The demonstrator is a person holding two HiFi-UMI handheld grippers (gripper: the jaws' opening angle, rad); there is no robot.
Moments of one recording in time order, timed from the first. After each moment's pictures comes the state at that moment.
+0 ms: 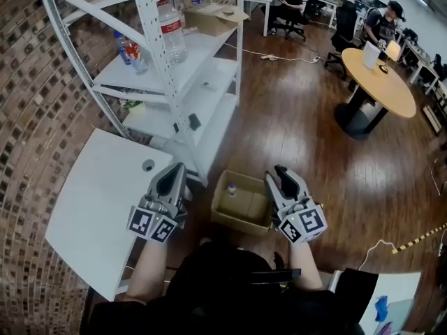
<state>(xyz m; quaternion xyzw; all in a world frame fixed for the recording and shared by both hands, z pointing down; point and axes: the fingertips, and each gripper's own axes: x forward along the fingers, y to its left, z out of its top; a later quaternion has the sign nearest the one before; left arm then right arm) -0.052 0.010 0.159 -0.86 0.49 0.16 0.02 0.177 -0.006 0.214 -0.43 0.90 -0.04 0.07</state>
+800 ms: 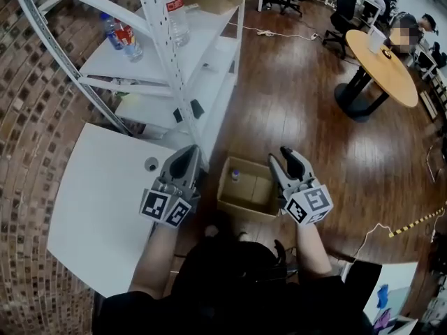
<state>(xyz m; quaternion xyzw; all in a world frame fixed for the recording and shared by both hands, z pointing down) -0.083 -0.096 0.192 -0.87 0.46 0.15 -0.02 0.124 -0.102 0.245 -0.45 0.89 -0.07 0.00</state>
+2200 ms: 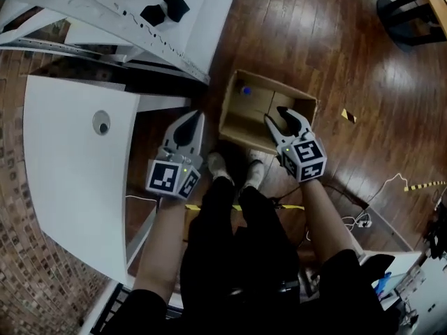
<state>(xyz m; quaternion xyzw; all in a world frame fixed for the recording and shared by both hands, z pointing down) -0.064 -0.171 0.532 -0.84 0.51 -0.04 -0.17 0.107 -0.170 0.638 -0.40 0.85 -0.25 -0.22</state>
